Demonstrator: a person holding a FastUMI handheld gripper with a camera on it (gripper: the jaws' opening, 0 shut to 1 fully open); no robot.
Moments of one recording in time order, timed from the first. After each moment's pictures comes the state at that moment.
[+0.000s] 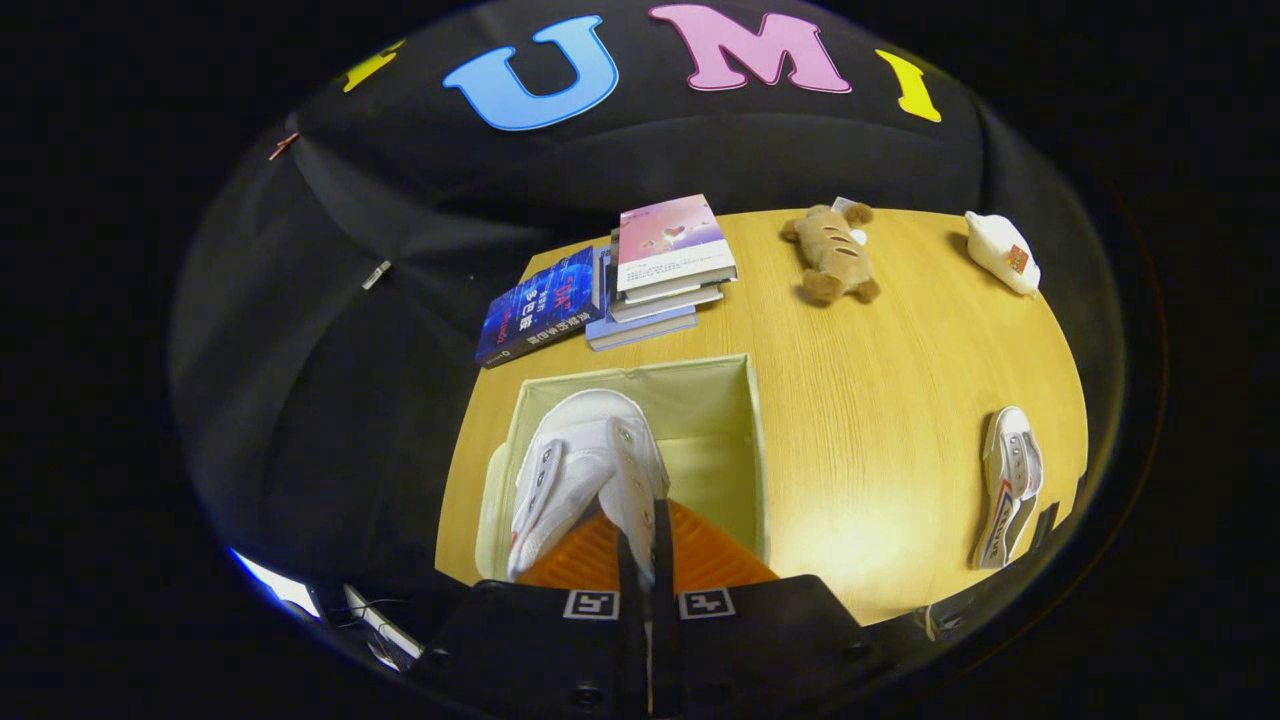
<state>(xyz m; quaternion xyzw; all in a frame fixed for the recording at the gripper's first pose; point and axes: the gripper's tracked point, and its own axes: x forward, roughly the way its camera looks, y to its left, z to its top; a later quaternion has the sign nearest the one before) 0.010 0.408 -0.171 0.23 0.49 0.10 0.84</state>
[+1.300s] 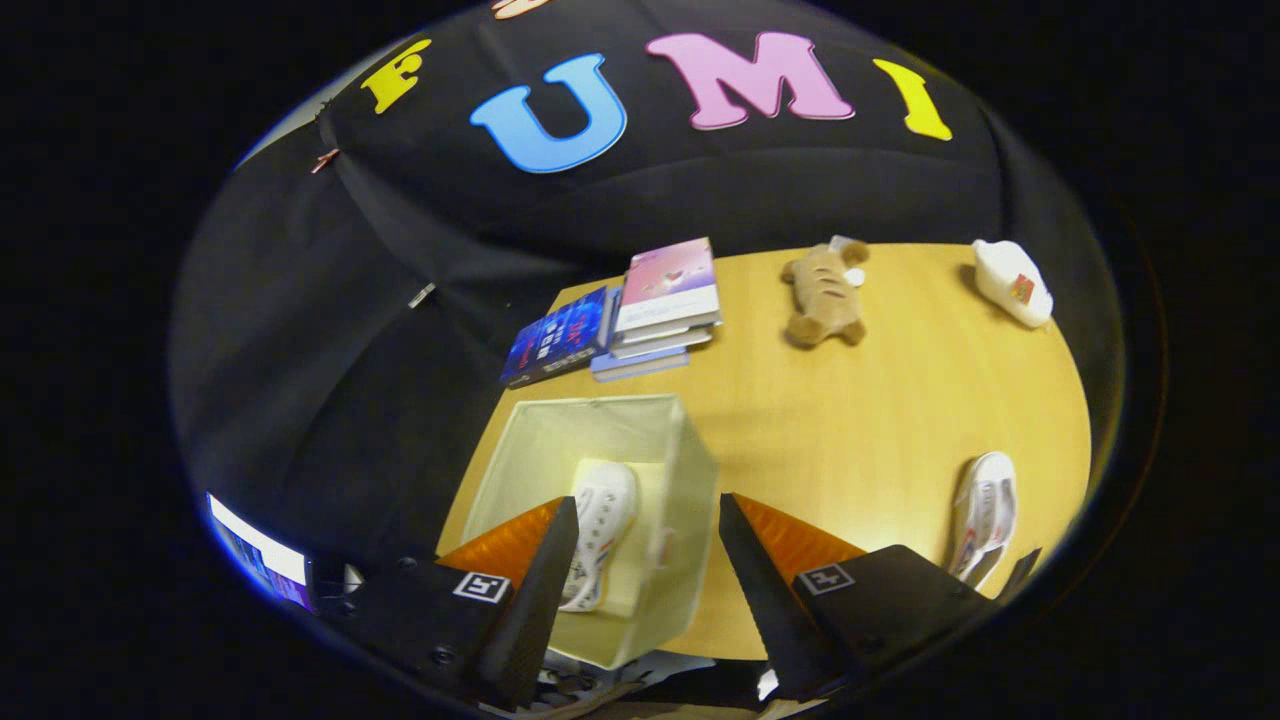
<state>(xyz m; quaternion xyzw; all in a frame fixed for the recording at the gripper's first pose) 0.000 0.283 -0.147 0.24 0.41 0.15 0.87</state>
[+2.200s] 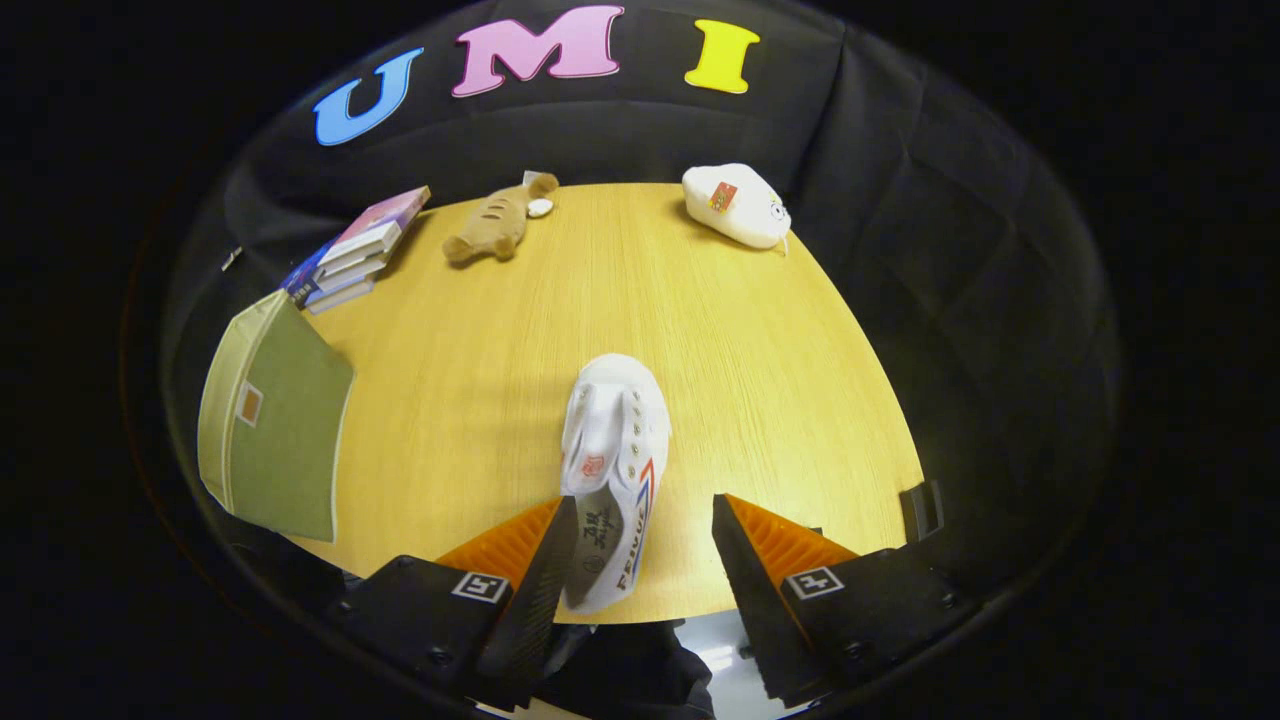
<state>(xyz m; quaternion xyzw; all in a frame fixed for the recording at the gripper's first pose) -0.127 0.014 -0.338 0.11 0.51 -0.05 0.85</state>
